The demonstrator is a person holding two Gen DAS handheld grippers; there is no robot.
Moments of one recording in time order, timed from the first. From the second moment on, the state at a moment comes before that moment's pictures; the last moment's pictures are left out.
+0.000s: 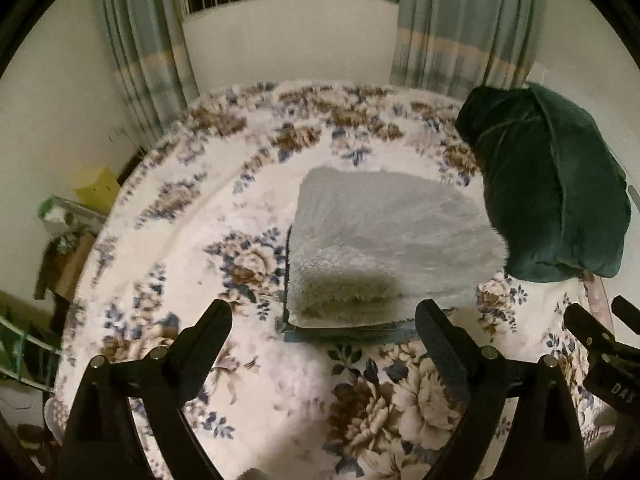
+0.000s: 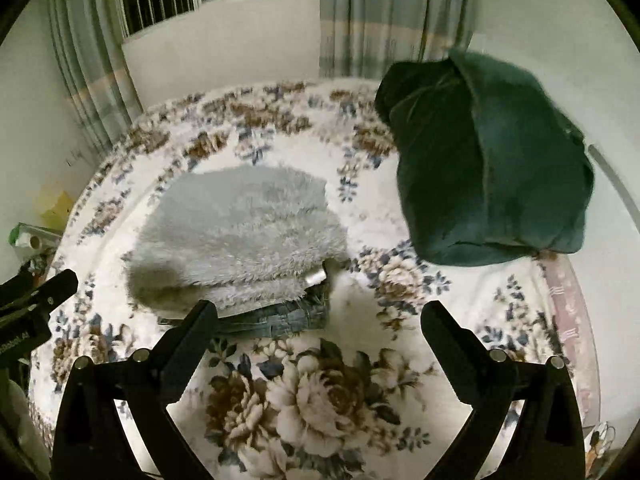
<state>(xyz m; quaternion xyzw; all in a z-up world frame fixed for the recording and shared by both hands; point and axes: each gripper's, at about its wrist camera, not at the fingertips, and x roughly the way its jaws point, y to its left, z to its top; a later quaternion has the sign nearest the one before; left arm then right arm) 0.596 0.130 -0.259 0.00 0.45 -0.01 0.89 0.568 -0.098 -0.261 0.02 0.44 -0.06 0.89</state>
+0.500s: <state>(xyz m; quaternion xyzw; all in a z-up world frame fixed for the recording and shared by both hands) 0.412 0.100 -0.119 -0.01 0.35 0.02 0.94 0.360 -0.116 -0.095 0.01 0.35 -0.02 0.94</state>
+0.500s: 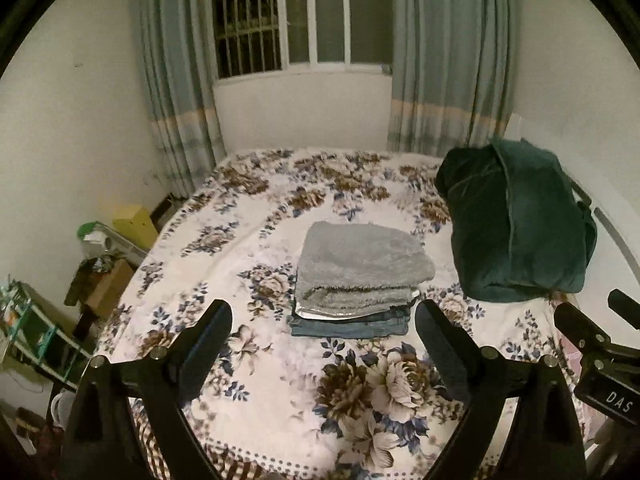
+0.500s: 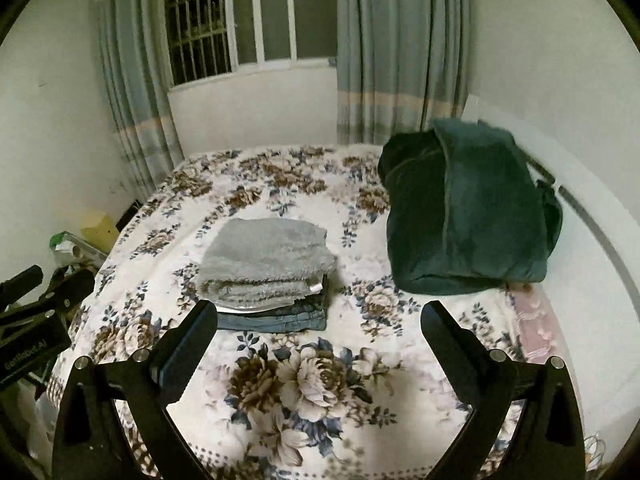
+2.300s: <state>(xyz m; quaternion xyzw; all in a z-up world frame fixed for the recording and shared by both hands) 0.248 0.100 -0.045 0.00 0.29 0.02 0.96 0.139 -0.119 0.016 0.02 0.29 0.02 0.96</state>
